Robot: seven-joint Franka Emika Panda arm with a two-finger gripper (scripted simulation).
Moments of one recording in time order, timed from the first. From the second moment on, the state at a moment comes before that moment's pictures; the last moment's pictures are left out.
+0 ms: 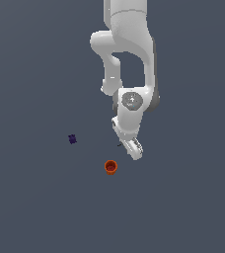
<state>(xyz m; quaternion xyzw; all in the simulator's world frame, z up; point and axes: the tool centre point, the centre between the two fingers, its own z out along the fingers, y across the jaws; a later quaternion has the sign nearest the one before) -0.012 0.062 0.059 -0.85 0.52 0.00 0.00</state>
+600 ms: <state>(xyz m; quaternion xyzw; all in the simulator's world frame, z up) 0.026 0.073 0.164 -0.85 0.52 0.00 0.00</state>
